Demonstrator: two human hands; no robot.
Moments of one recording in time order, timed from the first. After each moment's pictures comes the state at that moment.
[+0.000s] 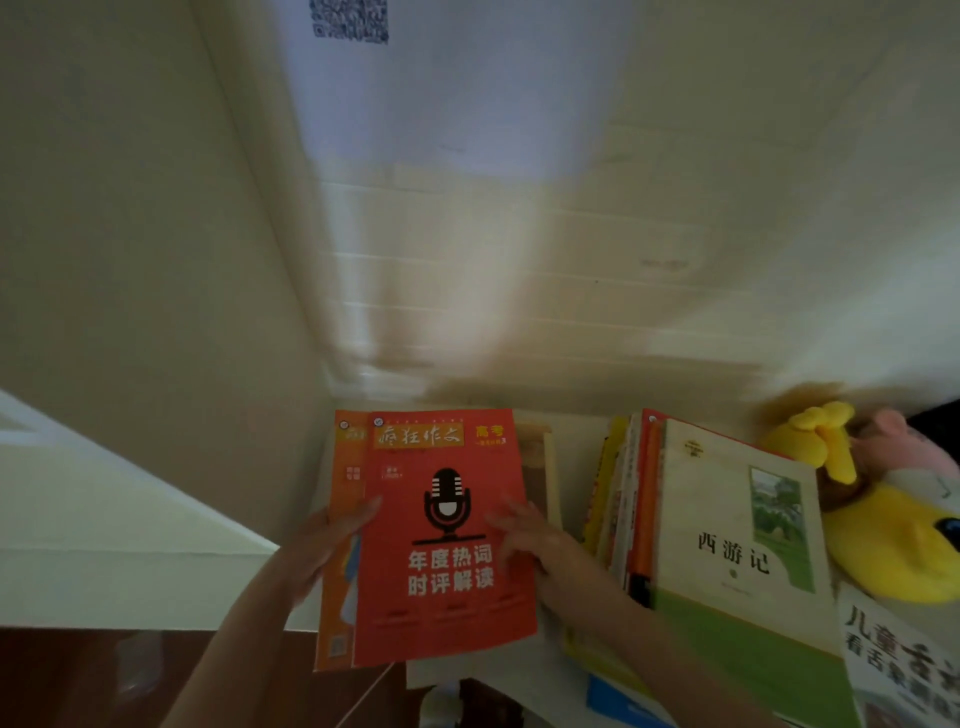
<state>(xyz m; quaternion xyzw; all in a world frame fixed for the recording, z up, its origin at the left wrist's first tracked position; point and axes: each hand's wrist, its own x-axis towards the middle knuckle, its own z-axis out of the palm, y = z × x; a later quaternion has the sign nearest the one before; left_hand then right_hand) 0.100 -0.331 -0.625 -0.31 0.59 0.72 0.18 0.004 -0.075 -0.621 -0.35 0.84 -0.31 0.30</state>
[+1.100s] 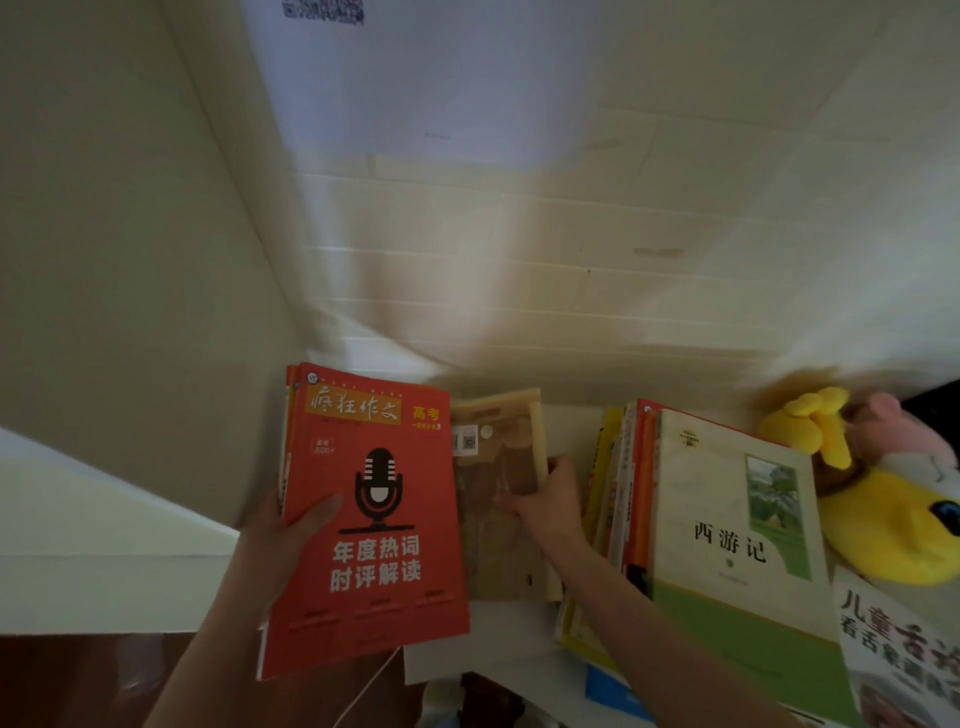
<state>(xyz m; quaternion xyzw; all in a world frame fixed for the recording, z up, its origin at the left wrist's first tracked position) 0.111 -0.339 -0.620 -0.36 0.65 0.67 -0.04 -0.030 -0.115 -0.636 0.10 0.87 -0.44 0.21</state>
